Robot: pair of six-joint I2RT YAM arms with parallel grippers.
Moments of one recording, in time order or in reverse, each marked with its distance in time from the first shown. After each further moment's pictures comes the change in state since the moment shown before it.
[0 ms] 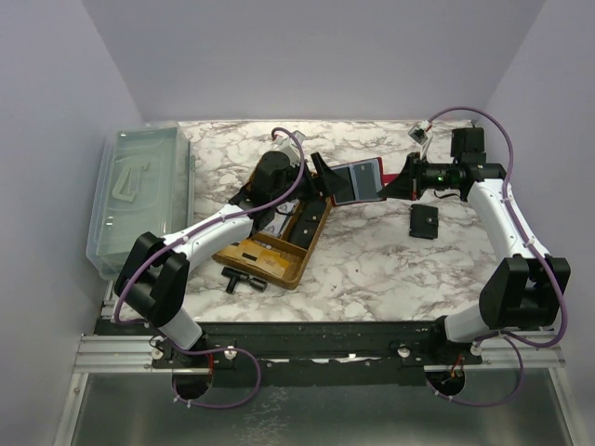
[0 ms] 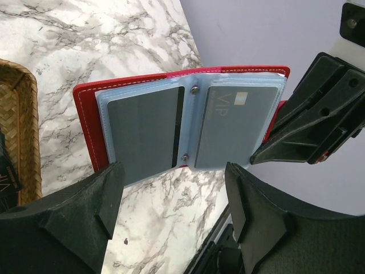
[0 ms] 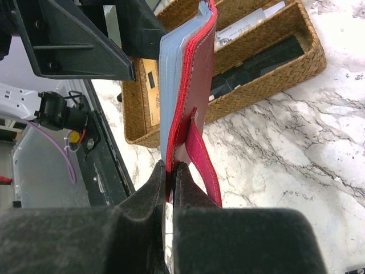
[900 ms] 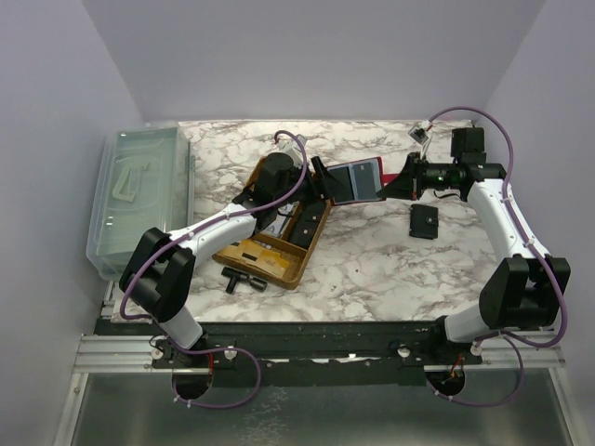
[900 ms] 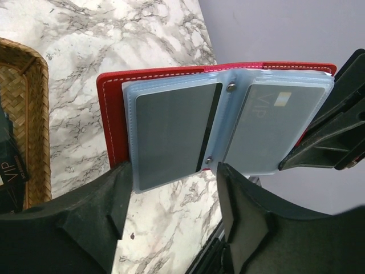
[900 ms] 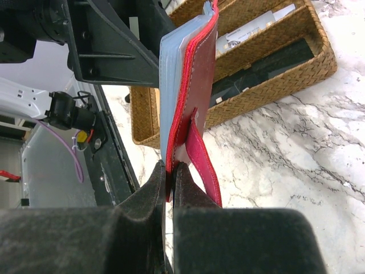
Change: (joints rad) left arm 0.000 0.038 0.003 -0.026 -0.004 -0.005; right arm 0.000 0.000 0.000 0.003 -0.034 0.010
